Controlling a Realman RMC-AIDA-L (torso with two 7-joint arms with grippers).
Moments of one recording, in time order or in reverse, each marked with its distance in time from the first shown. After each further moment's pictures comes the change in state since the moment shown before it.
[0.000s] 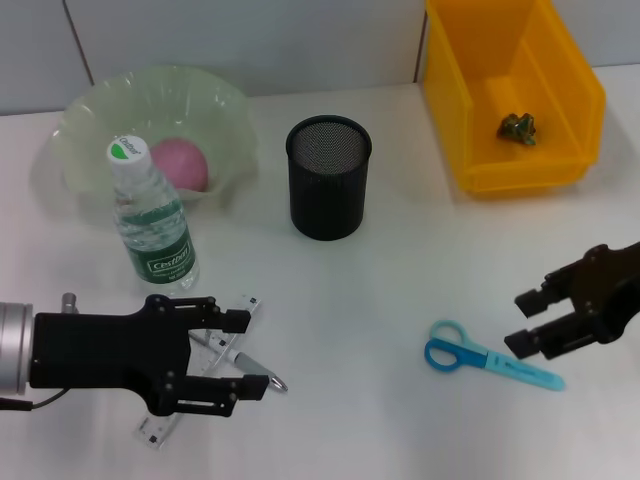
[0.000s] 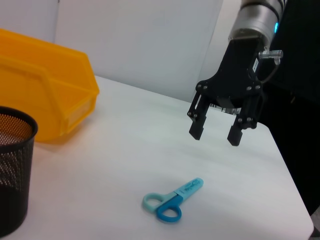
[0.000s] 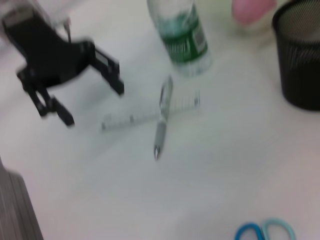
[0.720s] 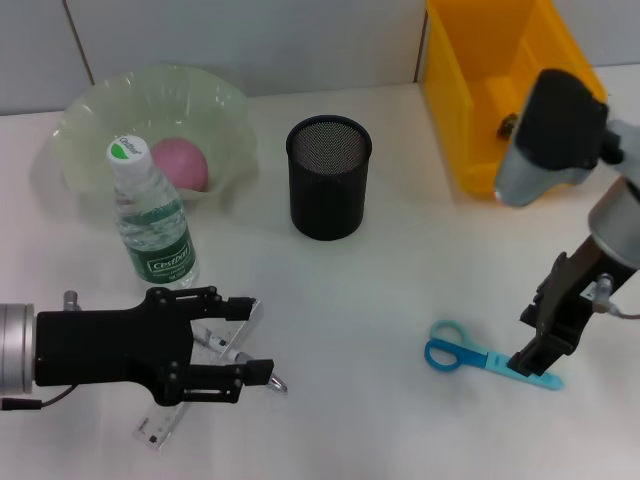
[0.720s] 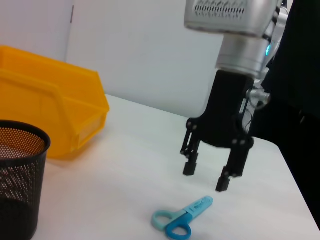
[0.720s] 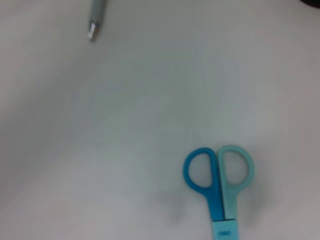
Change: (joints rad) left arm 0.003 0.000 -0.011 -0.067 -0.057 -0.028 0.055; right arm 0.154 0.040 -0.415 -0.023 -0.362 0.096 0.242
